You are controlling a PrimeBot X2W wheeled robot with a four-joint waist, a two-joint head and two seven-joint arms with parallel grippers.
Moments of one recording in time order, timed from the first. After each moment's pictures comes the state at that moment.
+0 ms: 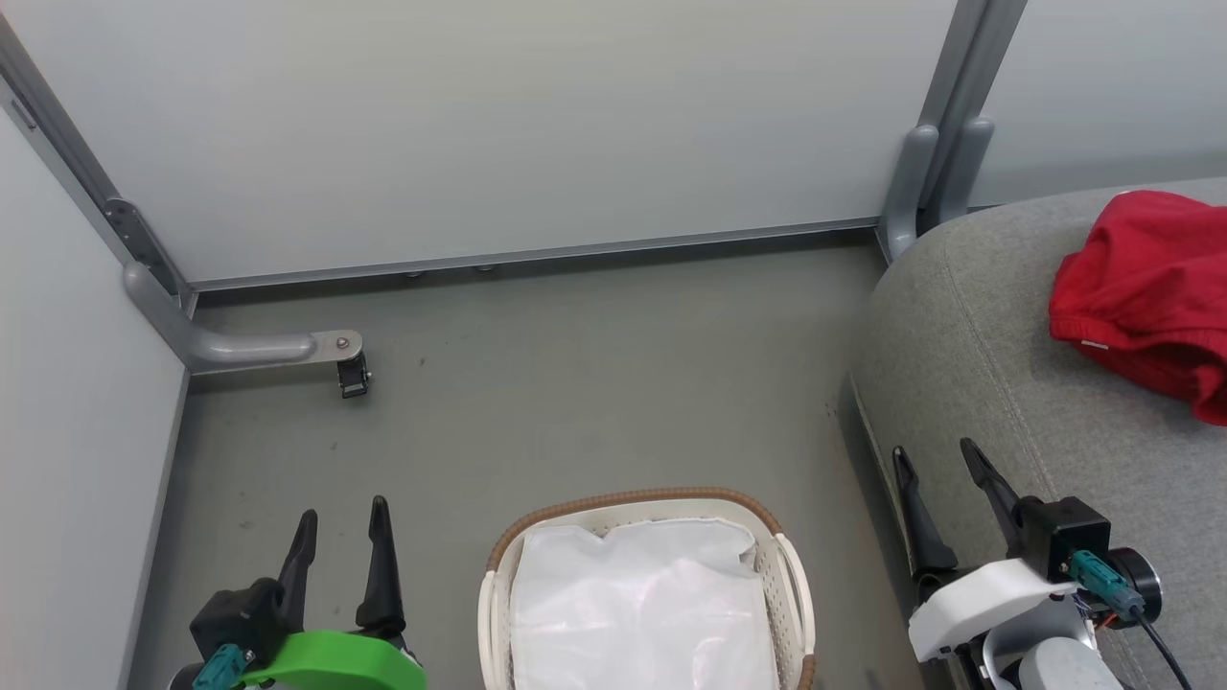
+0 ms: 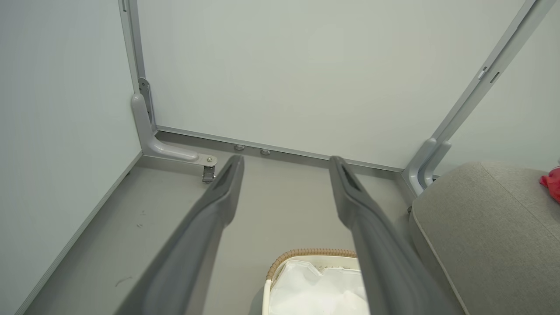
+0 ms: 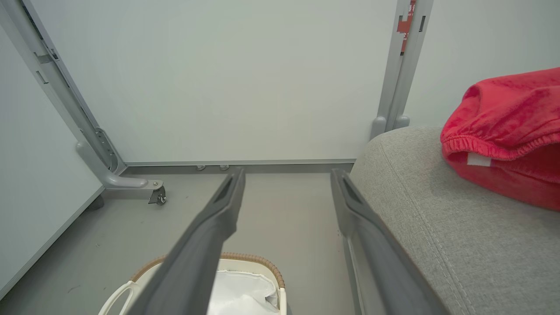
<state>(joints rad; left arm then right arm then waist) -0.01 0.05 -0.10 0.30 -0.37 -0.06 -0.26 -0.09 -0.05 0.05 0.30 0.16 0.13 -0.26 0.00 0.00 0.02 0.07</state>
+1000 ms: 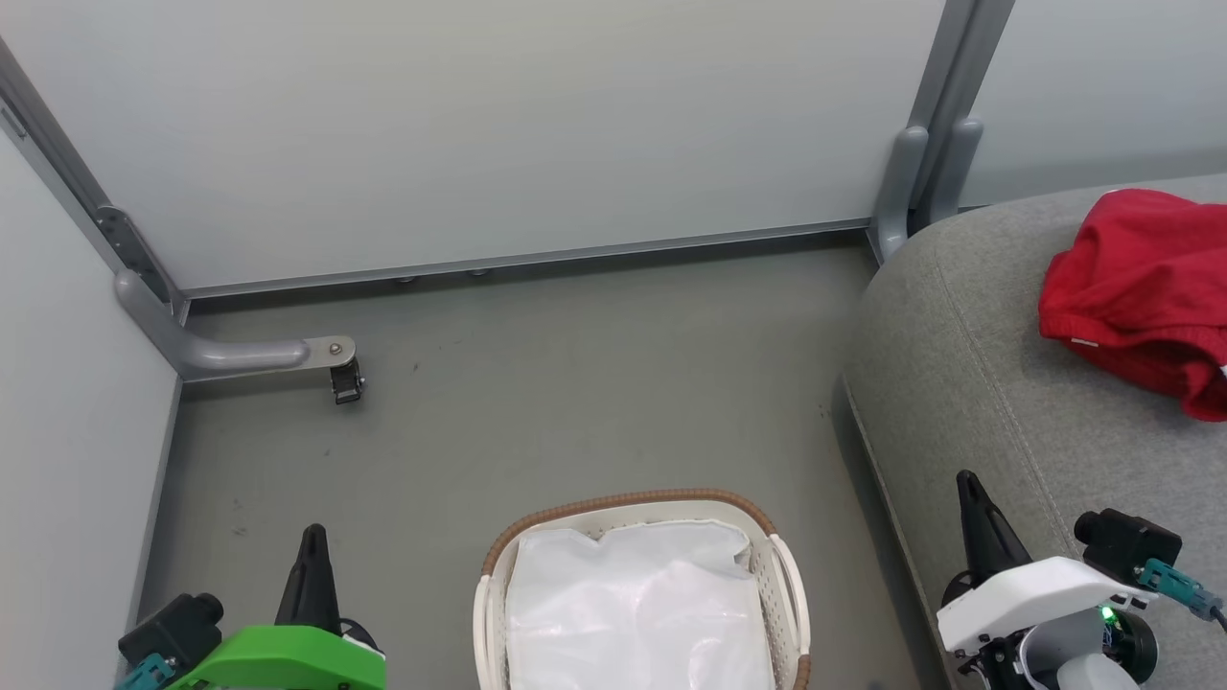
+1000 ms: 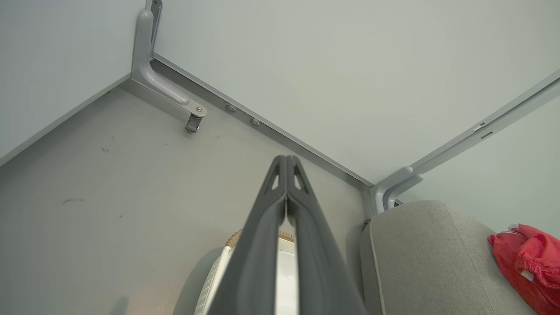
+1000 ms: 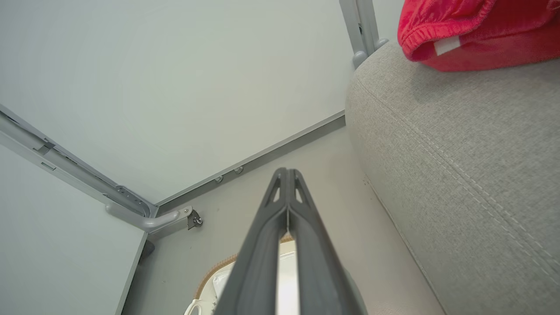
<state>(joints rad) -0.01 0.05 -0.05 0.33 -0.72 -0.08 -0.16 -0.07 -0.04 0.00 0.32 0.56 0.13 -0.16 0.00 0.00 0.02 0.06</state>
